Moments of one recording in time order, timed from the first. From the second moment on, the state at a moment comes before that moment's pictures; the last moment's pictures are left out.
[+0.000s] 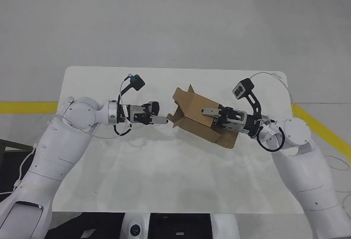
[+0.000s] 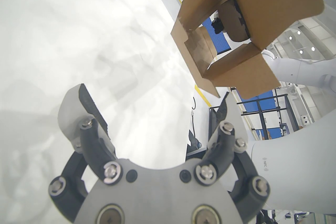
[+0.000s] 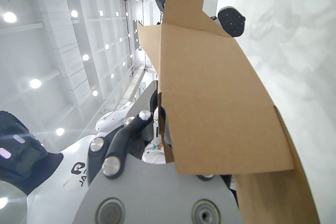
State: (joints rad) left arm 0.78 -1.02 -1.04 -1.32 -0.11 -0.60 -1.09; right arm -1.04 -1.10 1.24 -1.57 0.58 -0.05 1.04
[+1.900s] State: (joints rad) left arm 0.75 -1.03 -0.98 -1.31 -0.12 -0.60 -1.08; right arm -1.04 -1.12 1.14 -1.59 0.61 -0.06 1.03
